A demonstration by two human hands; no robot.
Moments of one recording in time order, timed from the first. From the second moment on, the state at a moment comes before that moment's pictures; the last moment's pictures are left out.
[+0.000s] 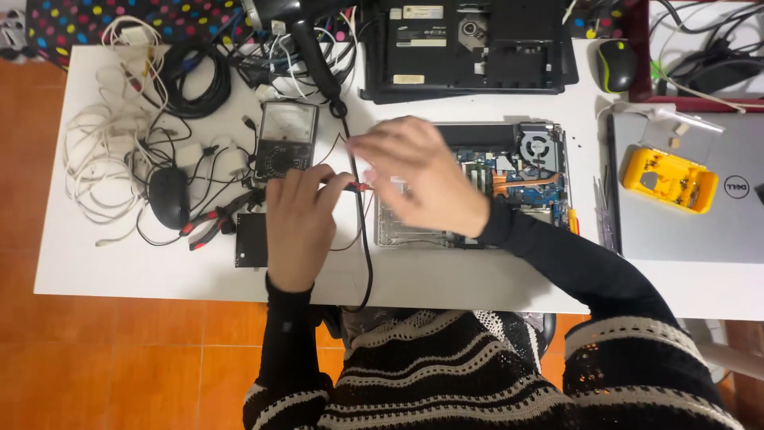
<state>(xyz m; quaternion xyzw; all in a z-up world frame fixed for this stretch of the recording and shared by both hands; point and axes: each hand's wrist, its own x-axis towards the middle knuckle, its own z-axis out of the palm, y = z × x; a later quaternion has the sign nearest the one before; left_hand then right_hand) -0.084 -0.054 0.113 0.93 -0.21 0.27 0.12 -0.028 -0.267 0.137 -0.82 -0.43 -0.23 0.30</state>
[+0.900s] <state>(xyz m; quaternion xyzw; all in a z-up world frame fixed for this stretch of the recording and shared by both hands) -0.068 -0.199 0.105 0.75 -0.22 0.08 0.61 -0.065 -0.393 0.136 -0.83 -0.27 -0.09 0.49</state>
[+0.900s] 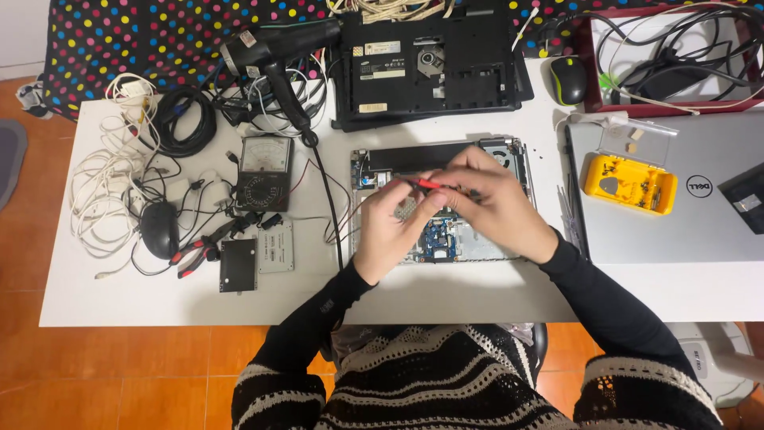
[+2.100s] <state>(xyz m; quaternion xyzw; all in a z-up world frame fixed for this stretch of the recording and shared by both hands) -0.075 -0.240 0.075 0.81 -0.22 -0.03 0.54 -0.039 -0.430 0.082 -0.89 -0.19 -0.22 0.35</state>
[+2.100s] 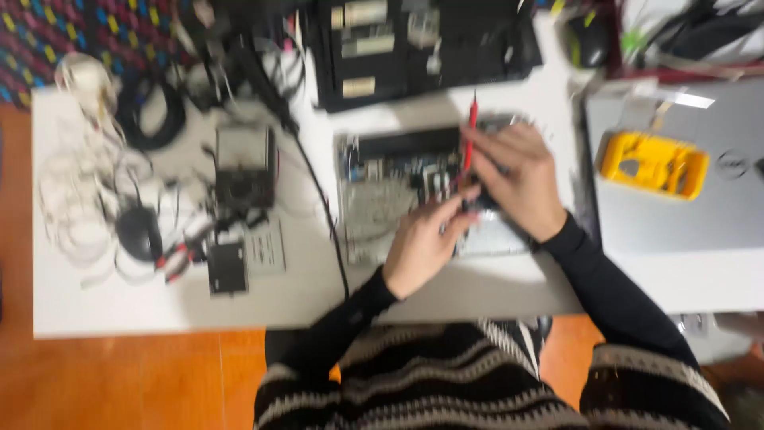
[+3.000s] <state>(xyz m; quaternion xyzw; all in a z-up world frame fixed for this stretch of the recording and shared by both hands) -0.110 -0.198 0.022 0.63 -0.47 0.12 0.61 -0.055 -0.427 0.127 -0.86 -0.36 -0.16 0.32</state>
